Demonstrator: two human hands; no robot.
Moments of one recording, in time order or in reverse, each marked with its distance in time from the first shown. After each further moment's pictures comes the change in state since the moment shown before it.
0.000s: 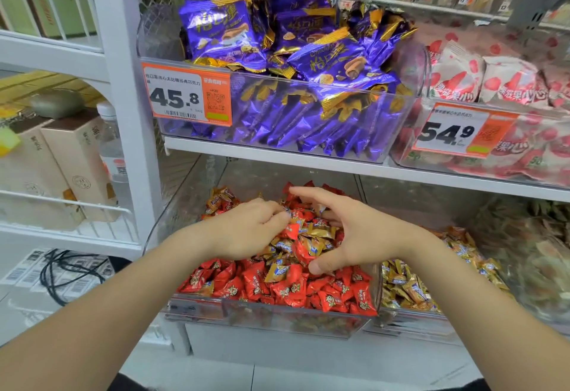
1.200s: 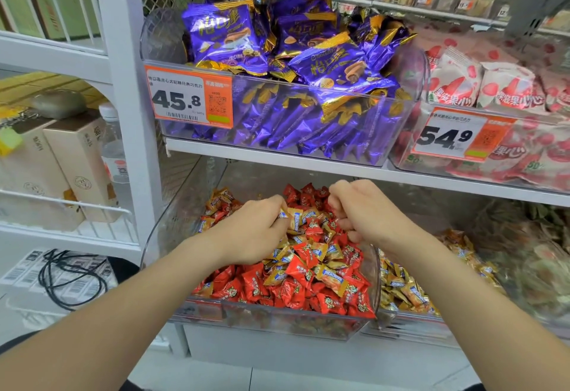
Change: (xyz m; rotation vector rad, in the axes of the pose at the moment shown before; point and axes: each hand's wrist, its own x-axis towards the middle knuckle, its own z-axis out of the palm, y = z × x) left_hand 0.005 -0.010 0.025 -0.263 0.292 0.049; right_hand 0.001 -0.029 -0.005 0.474 0.387 0.389
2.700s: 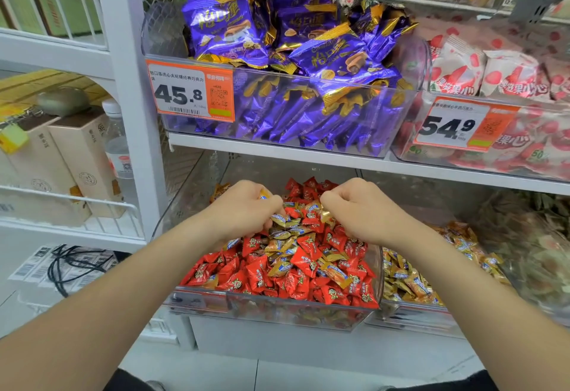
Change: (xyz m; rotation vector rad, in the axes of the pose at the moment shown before) left_hand -0.006 0.003 -0.019 -0.455 0.034 -0.344; right_hand -0.004 0.002 0.002 -0.451 -0.019 -0.184
